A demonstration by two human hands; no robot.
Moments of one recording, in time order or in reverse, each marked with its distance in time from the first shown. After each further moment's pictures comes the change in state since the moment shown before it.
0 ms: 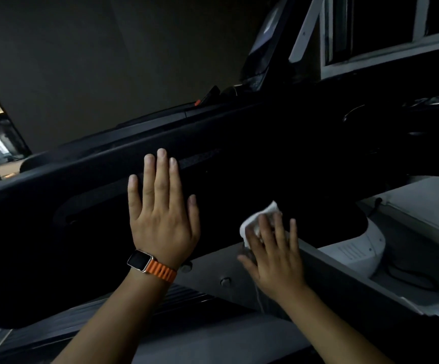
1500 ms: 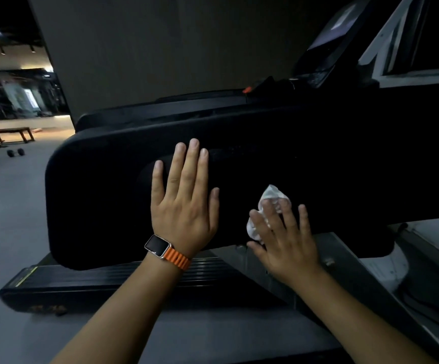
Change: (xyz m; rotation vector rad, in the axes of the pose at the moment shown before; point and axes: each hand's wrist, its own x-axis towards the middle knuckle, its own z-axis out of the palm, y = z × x) left_hand -0.041 -0.081 -0.013 -0.004 0.030 -0.049; right_hand 0.054 -0.067 -0.004 -0.087 0.084 -0.302
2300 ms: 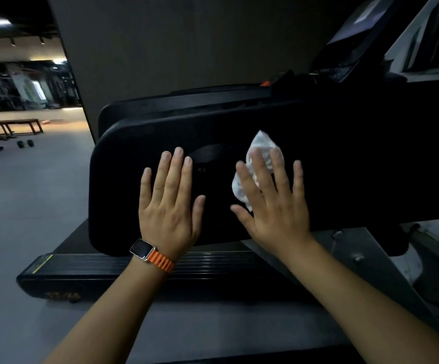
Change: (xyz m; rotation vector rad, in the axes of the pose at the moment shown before) left_hand -0.045 -0.084 -0.014 -0.010 -0.016 0.001; right_hand 0.095 -0.060 -0.027 0.096 0.022 0.034
